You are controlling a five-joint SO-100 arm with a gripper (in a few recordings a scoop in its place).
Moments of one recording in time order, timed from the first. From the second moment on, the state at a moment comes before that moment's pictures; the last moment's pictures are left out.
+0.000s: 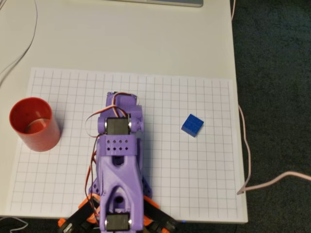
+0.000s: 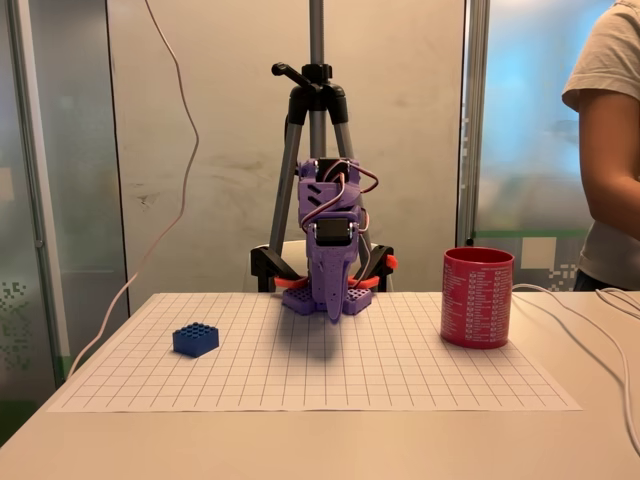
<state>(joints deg) -3.1 189.1 173.8 67.1 2.8</state>
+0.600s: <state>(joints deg) -0.4 189.0 171.7 67.7 1.6</state>
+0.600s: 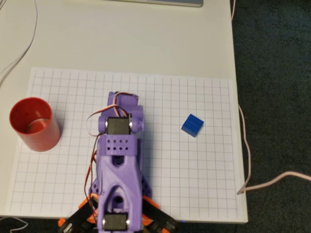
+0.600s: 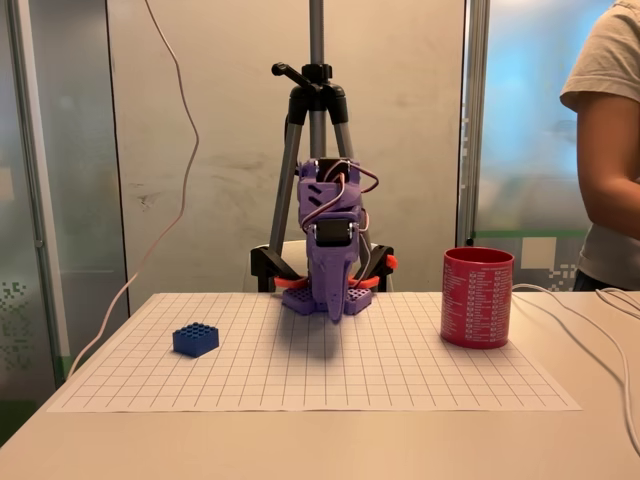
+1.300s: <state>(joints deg) 32.3 140.1 103.9 96.5 -9.0</state>
